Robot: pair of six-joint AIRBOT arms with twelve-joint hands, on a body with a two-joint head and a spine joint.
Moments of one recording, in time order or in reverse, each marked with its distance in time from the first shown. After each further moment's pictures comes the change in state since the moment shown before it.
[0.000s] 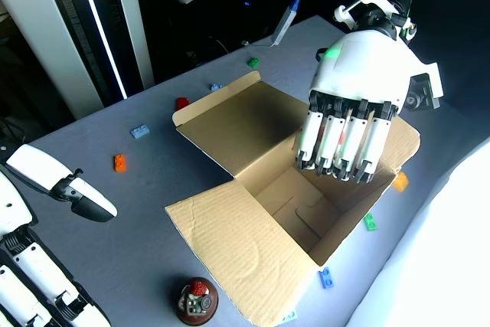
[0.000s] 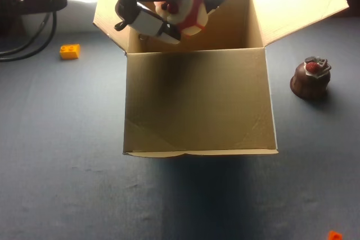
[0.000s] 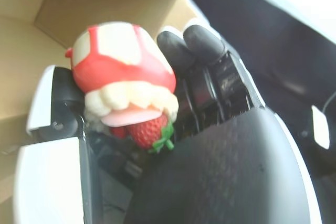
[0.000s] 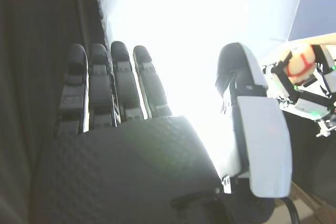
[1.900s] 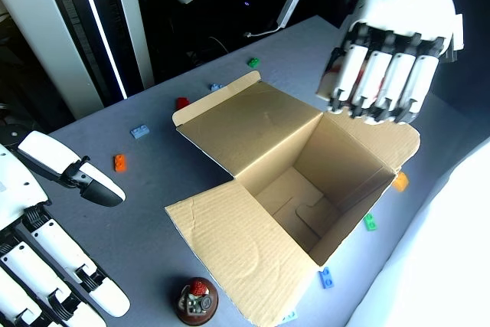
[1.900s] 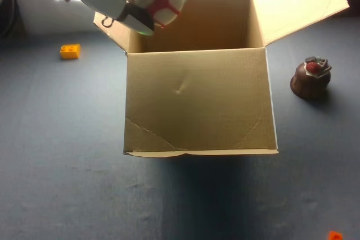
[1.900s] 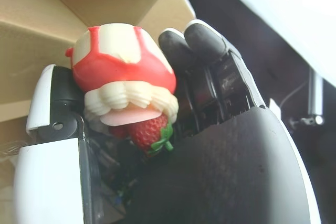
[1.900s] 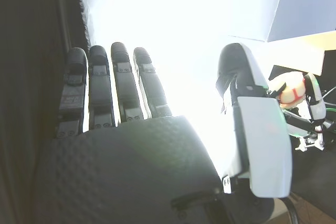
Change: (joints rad) left arm -0.173 0.137 -0.097 0.296 -0.100 -0.470; right arm 0.003 0.008 -0.024 -0.061 -0.006 -0.023
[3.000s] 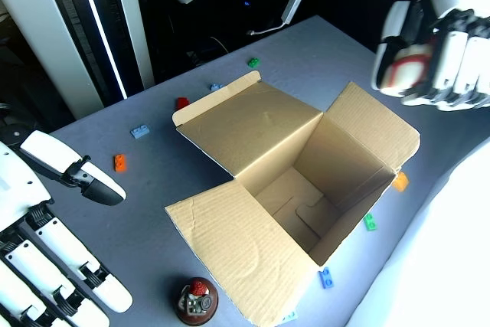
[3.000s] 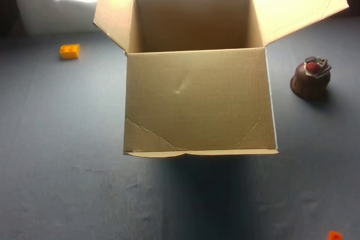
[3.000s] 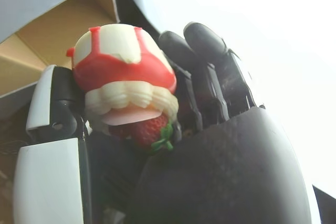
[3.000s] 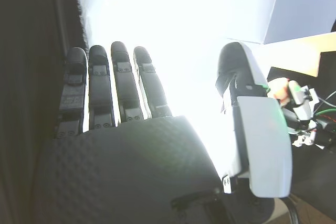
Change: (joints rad) left arm -0.039 0.097 -0.014 -0.047 0.209 -0.158; right arm 0.000 0.000 0.000 -0.001 -0.002 -0.007
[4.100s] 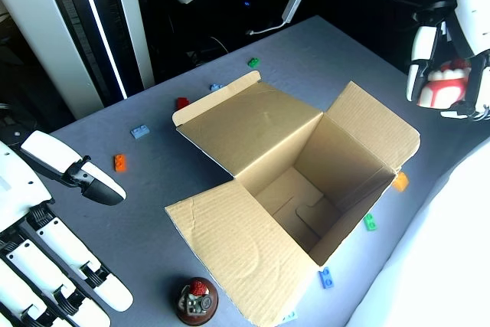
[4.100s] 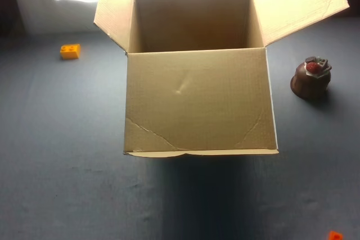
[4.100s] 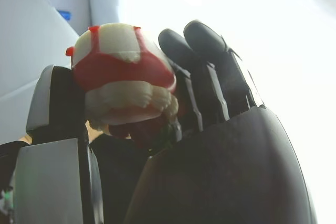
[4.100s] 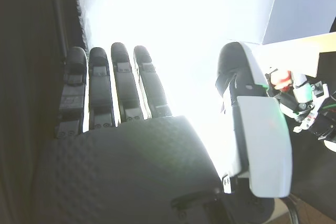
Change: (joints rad) left arm -0.015 0.031 0.048 0.533 0.214 -0.496; right arm 0.000 0.000 0.000 0.000 -0.014 -0.001
